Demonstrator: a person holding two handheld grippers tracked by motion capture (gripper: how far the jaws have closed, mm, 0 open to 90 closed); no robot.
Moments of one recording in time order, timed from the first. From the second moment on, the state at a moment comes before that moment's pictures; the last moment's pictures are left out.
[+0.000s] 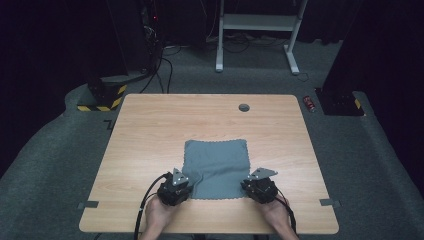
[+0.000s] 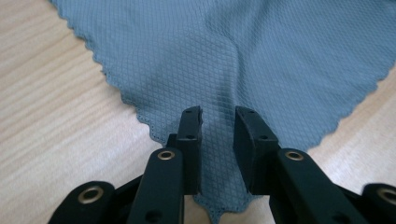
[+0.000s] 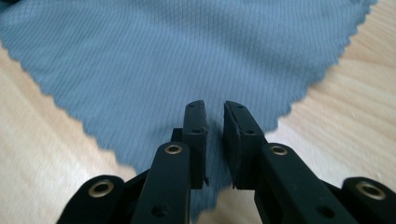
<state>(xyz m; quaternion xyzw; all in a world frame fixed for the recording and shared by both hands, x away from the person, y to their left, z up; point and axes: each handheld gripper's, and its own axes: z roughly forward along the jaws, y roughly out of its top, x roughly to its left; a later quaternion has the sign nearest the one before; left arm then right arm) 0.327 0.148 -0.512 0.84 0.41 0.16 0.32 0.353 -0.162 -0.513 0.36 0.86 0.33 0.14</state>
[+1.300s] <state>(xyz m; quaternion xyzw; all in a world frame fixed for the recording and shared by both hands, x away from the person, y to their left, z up) 0.326 0.150 -0.513 0.84 0.41 0.16 0.32 0.362 -0.156 -0.494 0.36 0.85 0.36 0.16</state>
